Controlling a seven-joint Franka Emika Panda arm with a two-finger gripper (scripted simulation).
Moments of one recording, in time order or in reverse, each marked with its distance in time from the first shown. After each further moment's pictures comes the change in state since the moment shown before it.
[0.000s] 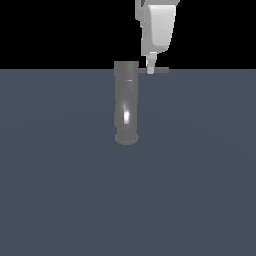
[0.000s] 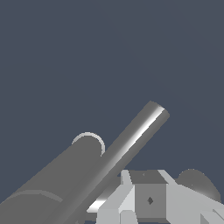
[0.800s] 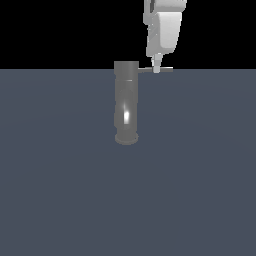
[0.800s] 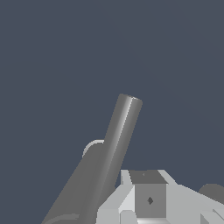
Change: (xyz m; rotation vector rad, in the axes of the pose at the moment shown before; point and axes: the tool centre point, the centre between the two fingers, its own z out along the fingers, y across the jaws) arm 0.023 -0.035 0.000 0.002 -0.003 -0.009
